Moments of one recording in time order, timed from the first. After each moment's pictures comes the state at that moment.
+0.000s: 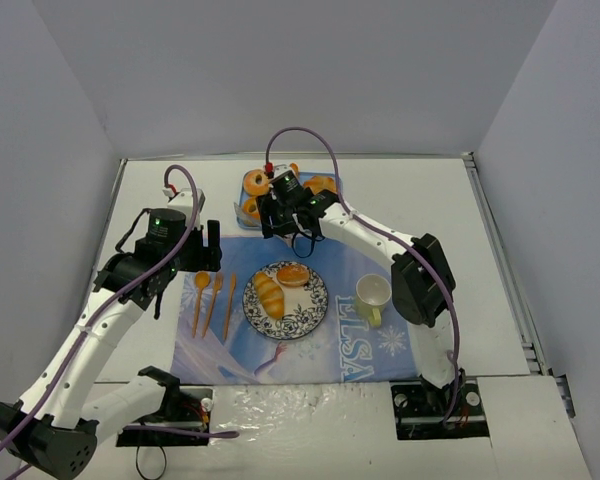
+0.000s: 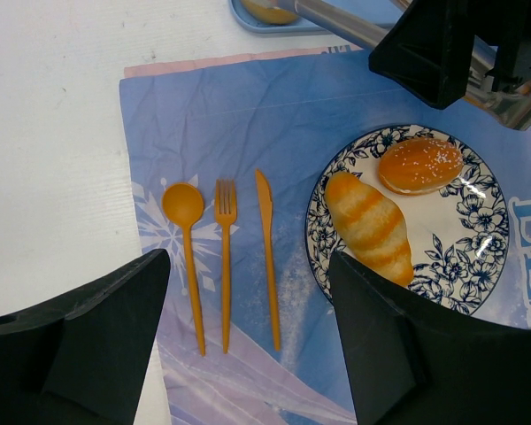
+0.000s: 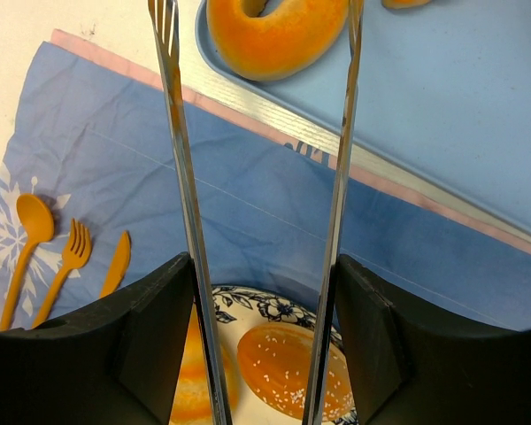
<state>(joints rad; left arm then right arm) -0.39 0.99 1.09 -0.77 -0.11 -0.23 0.74 2.06 1.74 -0.49 0.06 0.37</state>
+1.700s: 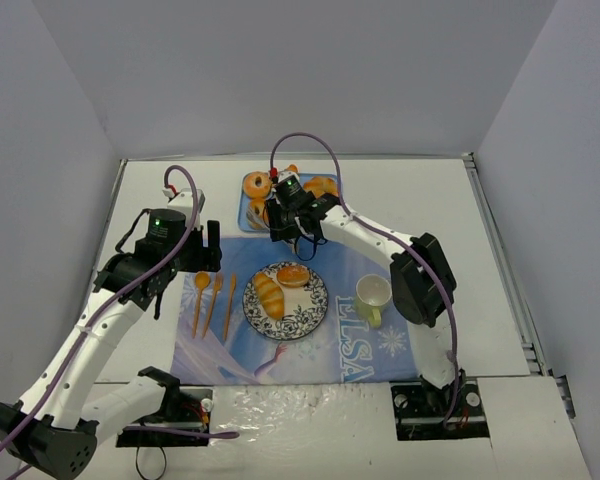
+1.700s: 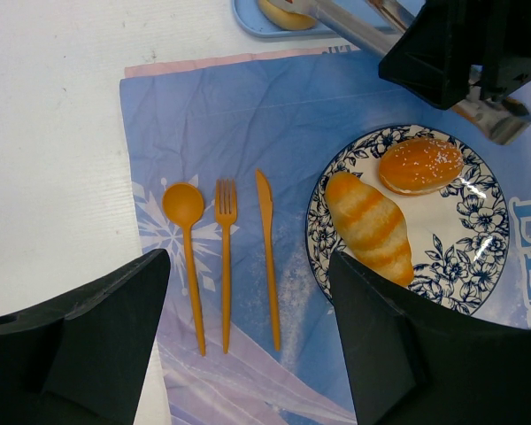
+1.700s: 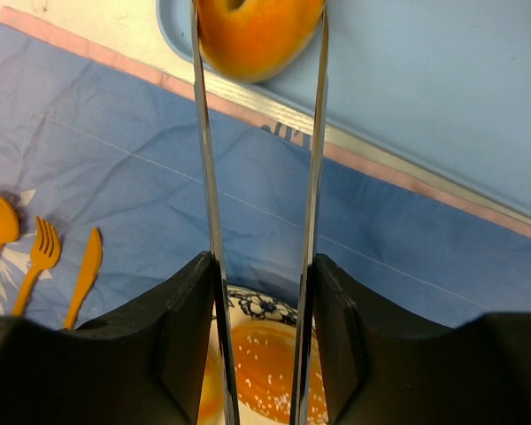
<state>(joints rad) -0.39 0.99 1.09 -0.77 -0.11 -0.23 0.73 2.08 1.71 -0.49 0.06 0.38</state>
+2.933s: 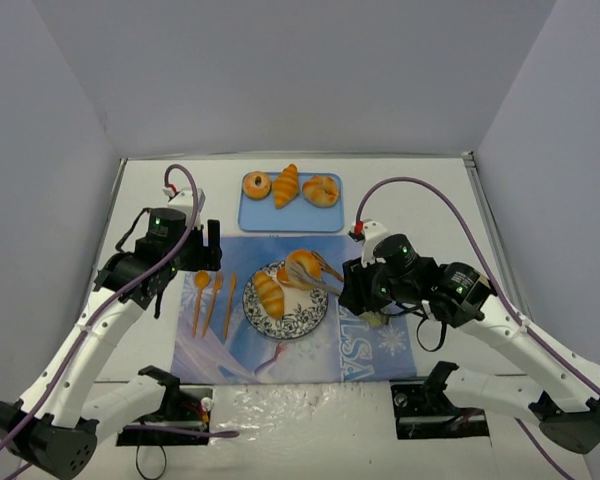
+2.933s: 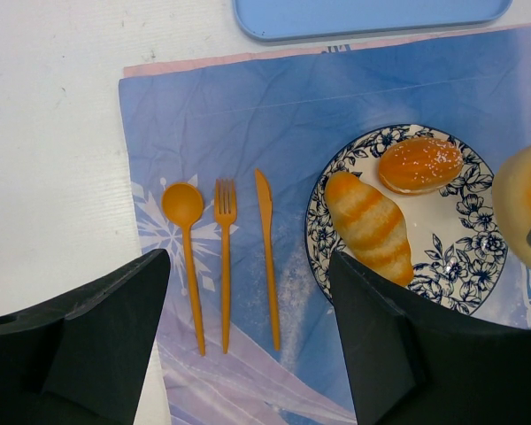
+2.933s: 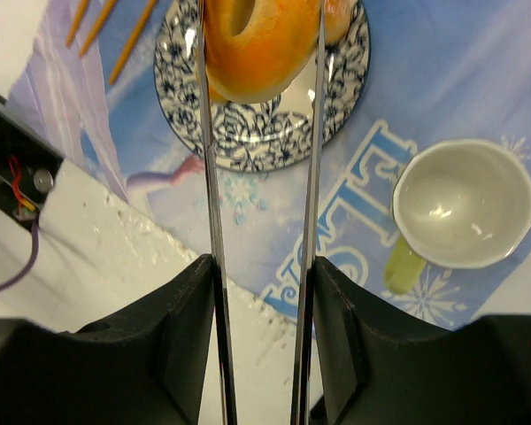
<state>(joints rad) -0.39 0.99 1.09 -0.77 -0.11 -0.23 0.85 1.00 1.11 -0.89 -0.01 0.39</state>
